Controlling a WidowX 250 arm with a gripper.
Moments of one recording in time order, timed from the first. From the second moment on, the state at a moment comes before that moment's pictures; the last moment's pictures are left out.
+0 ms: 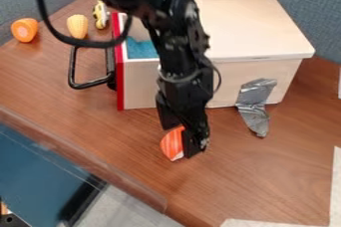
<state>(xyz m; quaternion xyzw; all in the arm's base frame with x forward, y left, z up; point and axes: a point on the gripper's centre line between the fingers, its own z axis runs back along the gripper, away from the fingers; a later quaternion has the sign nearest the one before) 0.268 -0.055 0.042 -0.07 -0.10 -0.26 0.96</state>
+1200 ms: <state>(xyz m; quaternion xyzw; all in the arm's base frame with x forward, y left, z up) 0.221 0.073 0.113 -0.10 -0.09 -0.28 0.95</state>
